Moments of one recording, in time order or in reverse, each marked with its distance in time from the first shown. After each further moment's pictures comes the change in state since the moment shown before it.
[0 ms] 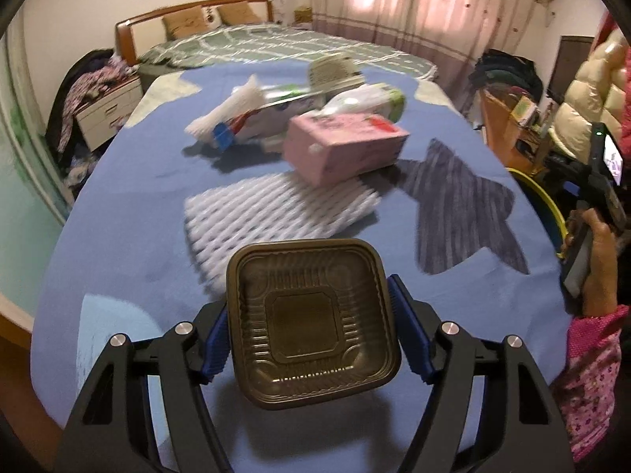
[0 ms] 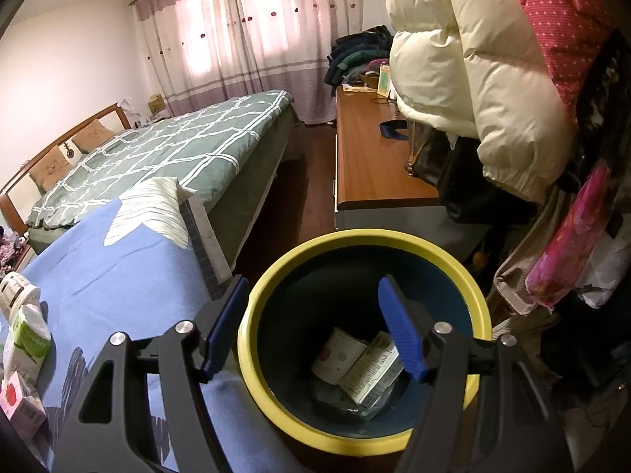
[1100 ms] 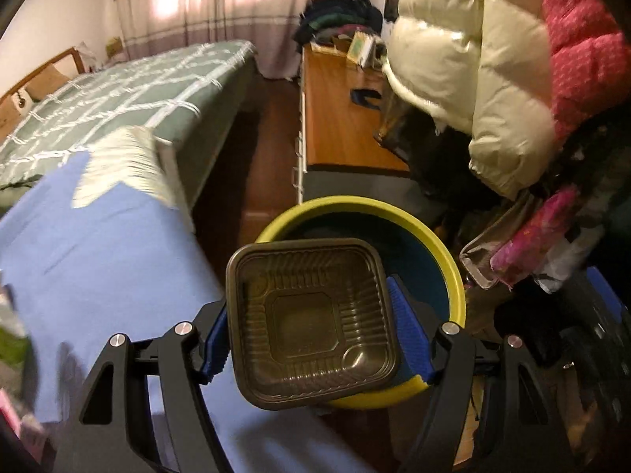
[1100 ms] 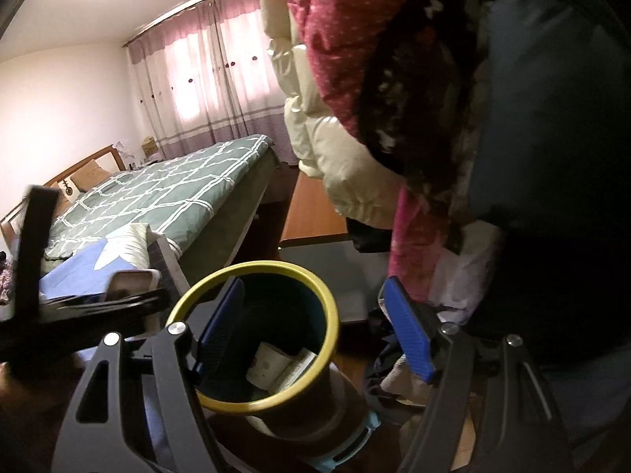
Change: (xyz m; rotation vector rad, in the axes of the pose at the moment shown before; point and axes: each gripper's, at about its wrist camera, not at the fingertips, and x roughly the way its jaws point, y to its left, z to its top) left arm 0.153 -0.369 0.141 0.464 0.082 -0.389; right arm -0.094 -0.142 -0.006 0.054 -0.156 -0.012
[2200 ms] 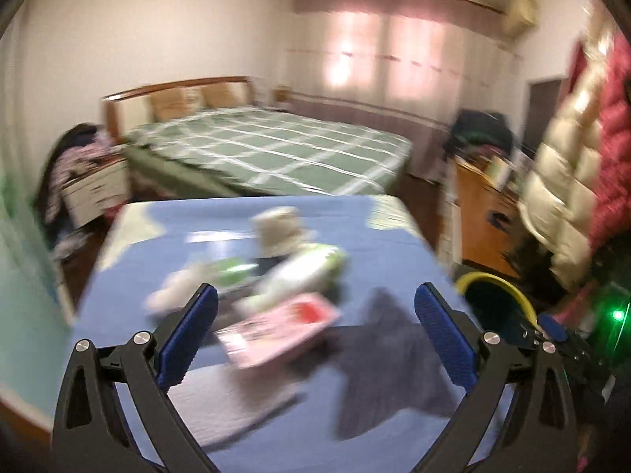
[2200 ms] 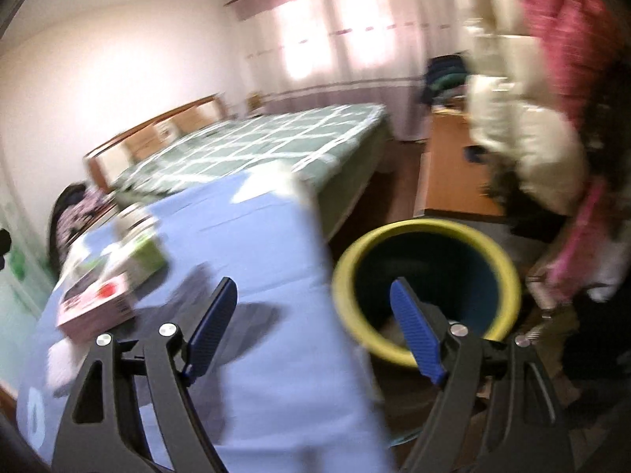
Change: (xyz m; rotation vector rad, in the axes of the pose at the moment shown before) left arm -0.312 0.182 -0.180 -0.395 -0.387 0.455; right arm -0.021 0.160 -0.048 -0.212 0.137 0.384
